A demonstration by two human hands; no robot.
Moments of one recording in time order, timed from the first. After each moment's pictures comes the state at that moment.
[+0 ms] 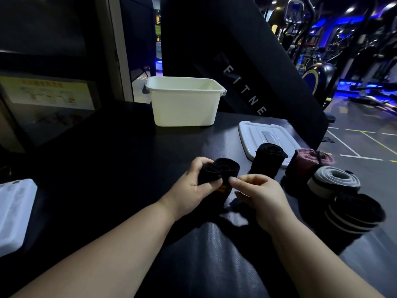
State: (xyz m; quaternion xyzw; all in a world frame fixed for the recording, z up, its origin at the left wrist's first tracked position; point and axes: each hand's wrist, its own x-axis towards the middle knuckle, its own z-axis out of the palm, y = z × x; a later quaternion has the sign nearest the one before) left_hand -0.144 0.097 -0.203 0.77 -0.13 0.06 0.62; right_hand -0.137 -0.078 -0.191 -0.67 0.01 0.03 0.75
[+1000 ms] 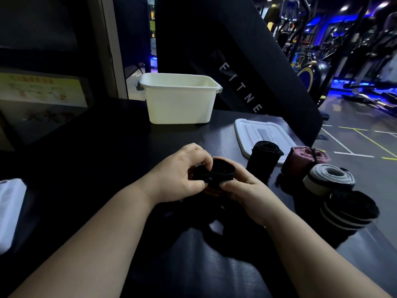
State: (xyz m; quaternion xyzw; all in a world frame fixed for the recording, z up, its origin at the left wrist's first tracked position) left_hand -0.135 0.127 -0.165 0.88 -0.26 0.09 0.39; right_hand -0.128 -0.076 -0.193 -0.63 -0.17 0.16 0.74
